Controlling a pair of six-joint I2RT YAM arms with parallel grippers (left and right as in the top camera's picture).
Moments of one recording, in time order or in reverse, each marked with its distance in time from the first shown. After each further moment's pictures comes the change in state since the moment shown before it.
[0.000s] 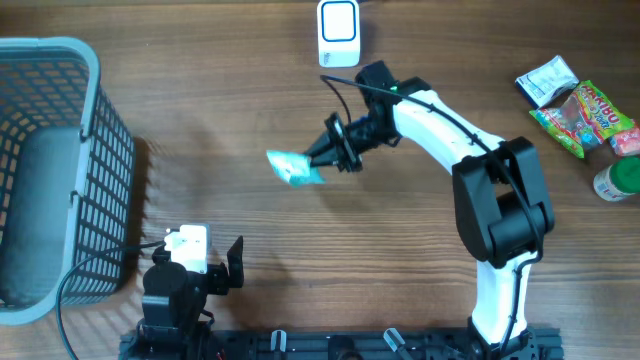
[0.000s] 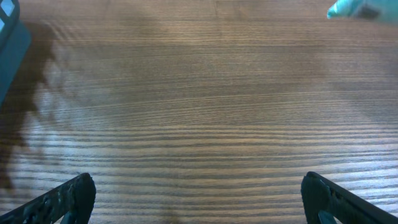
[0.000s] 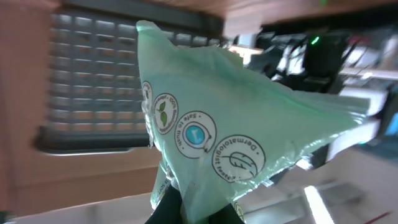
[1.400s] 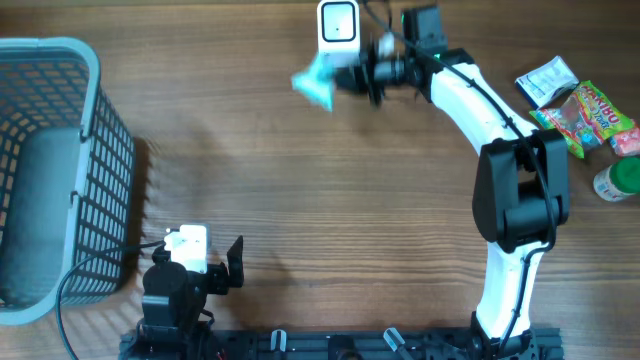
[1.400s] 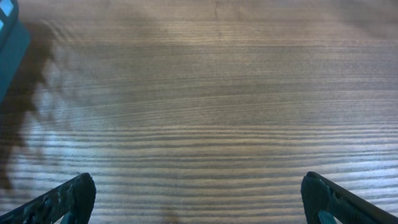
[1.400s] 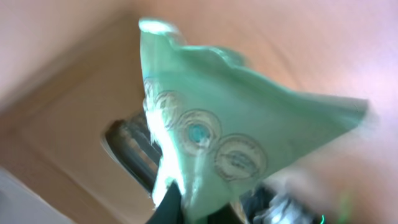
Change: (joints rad) left arm 0.000 0.002 0.000 0.002 0.000 0.000; right arm -0.159 0.047 0.167 0.584 0.369 -0.335
